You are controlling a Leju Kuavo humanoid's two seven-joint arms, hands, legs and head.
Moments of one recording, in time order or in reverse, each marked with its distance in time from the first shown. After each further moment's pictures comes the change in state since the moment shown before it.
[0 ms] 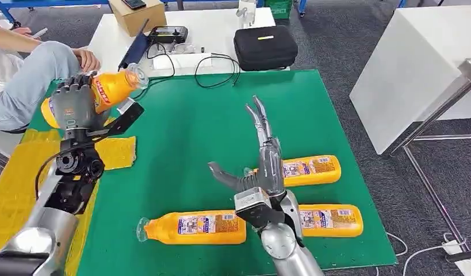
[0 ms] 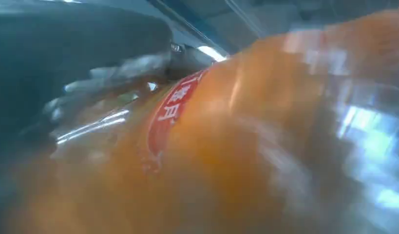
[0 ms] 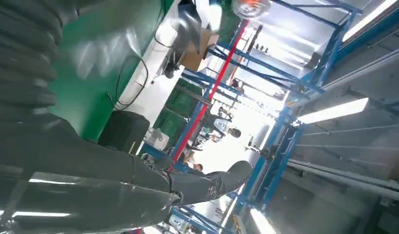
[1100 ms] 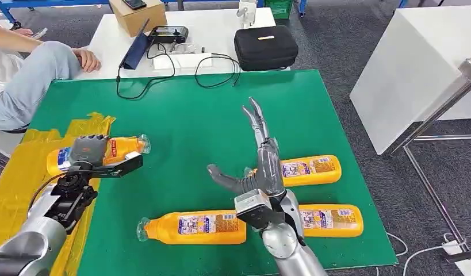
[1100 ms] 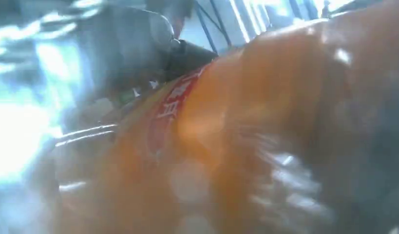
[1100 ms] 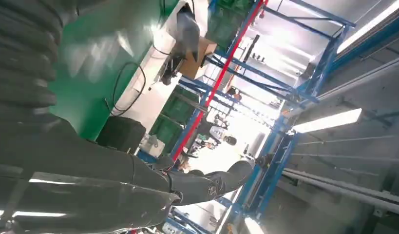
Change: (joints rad) left arm 0.011 0.075 -0.011 0.364 -0.152 -0.358 -0.018; right arm -0.015 -0.025 0.026 0.011 -0.023 0.017 -0.006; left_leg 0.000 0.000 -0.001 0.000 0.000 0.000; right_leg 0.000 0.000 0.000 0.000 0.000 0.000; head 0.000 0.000
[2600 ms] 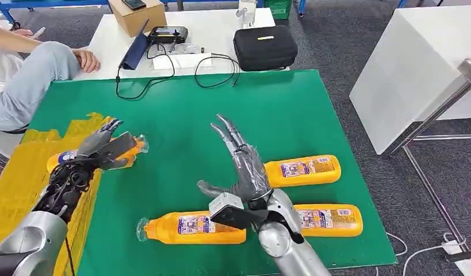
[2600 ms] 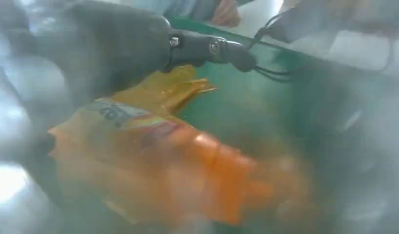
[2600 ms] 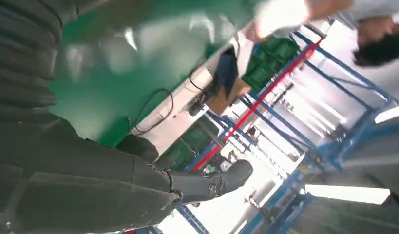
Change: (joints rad) left arm -0.022 -0.041 0.193 -0.072 0.551 -0.271 -0.372; right arm -0.039 -0.047 0.050 0.101 0.168 0.135 0.085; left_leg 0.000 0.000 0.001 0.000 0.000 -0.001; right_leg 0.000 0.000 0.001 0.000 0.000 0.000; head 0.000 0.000
